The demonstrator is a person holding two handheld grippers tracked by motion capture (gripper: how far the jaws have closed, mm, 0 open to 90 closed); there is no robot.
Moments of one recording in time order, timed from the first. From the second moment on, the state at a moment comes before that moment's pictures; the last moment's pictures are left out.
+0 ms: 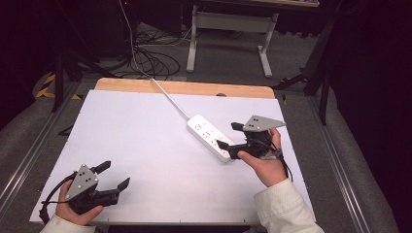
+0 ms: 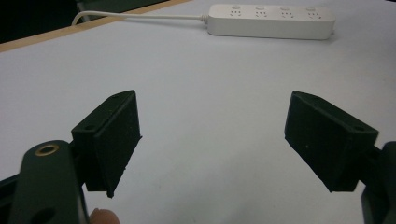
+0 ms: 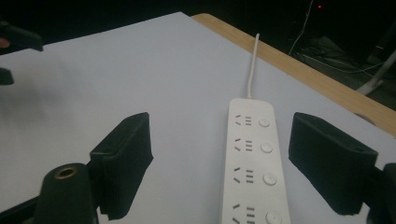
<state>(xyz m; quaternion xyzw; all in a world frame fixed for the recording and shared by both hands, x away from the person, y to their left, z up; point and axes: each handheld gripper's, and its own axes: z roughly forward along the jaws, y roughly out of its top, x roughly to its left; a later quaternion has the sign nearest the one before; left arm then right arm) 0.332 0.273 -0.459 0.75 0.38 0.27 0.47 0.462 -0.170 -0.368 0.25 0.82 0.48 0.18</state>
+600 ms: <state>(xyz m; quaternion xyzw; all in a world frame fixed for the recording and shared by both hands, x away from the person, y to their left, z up) 0.329 0.274 -0.456 0.75 0.38 0.27 0.47 0.424 -0.222 -0.410 0.25 0.80 0.52 0.17</state>
